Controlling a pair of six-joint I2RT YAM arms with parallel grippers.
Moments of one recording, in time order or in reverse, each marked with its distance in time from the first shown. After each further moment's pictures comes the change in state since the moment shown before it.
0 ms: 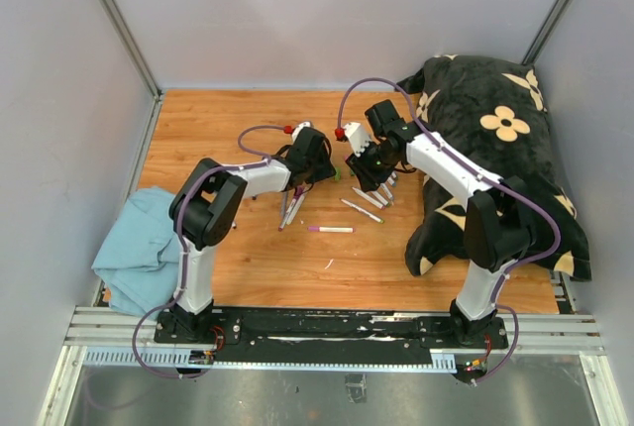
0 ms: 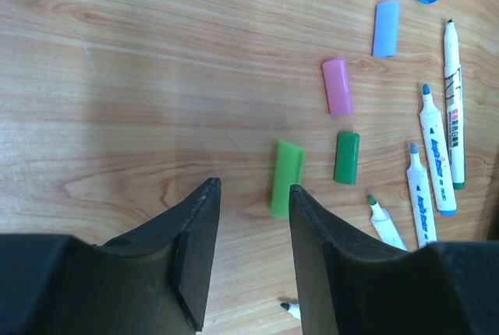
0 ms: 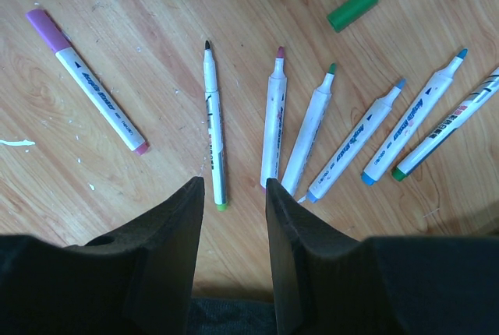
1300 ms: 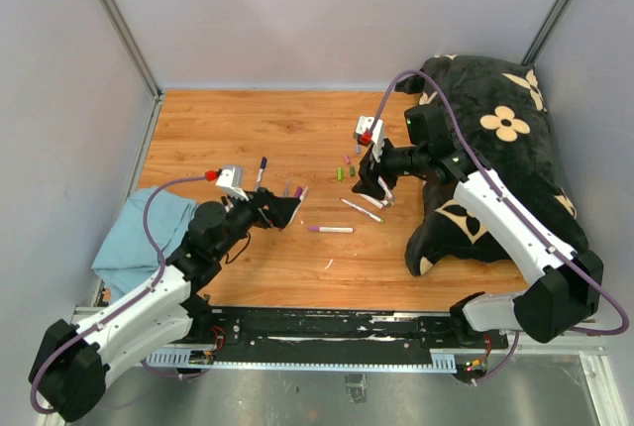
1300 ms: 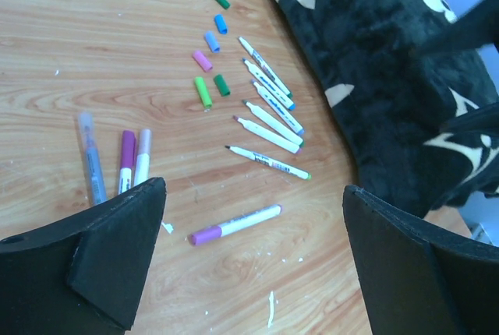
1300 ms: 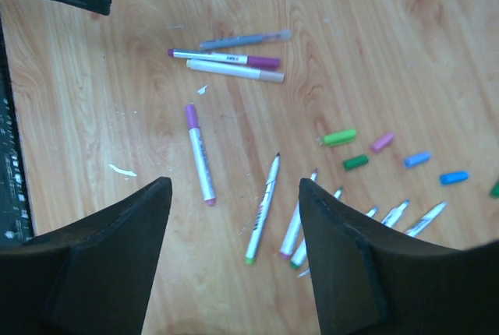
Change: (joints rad) left arm 0.000 -1.239 -0.935 0.329 0.097 0.225; right arm -0.002 -0.454 -0.230 0.222 -0.359 -0.111
